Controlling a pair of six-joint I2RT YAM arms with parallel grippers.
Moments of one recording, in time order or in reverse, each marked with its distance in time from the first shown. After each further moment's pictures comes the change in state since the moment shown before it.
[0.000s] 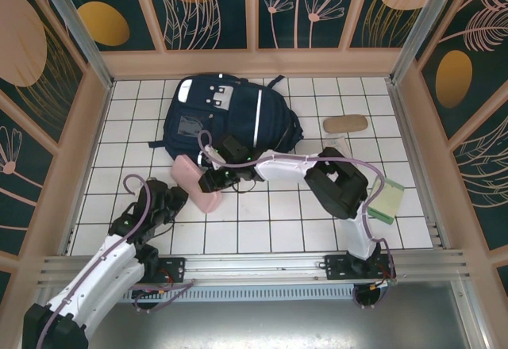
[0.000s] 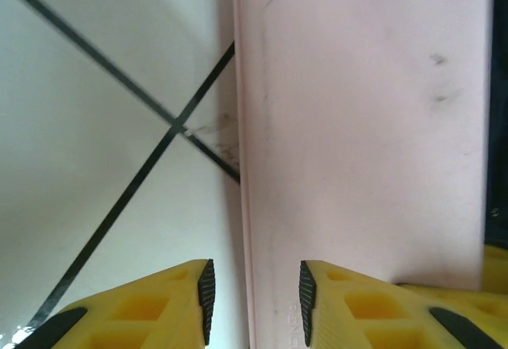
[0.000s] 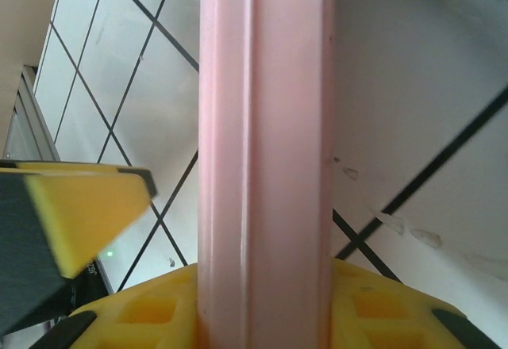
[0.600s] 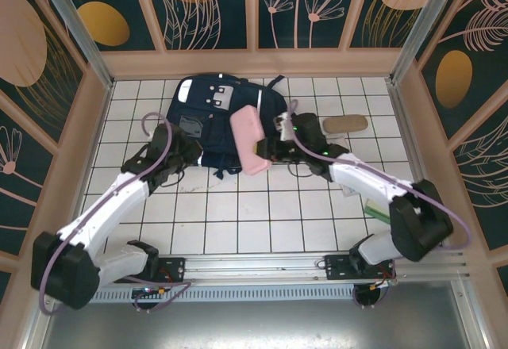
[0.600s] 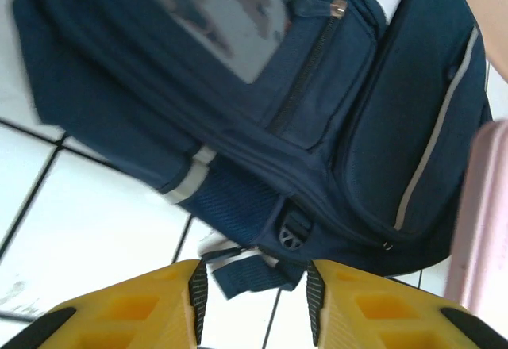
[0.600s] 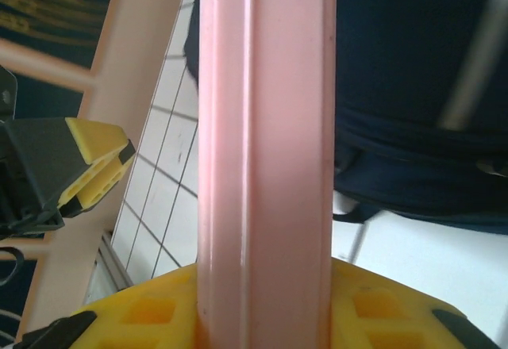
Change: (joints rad) left arm -0.033 0.581 0.591 -0.013 -0.035 0.263; right arm -0.377 -0.633 -0.486 0.153 0.015 0.167
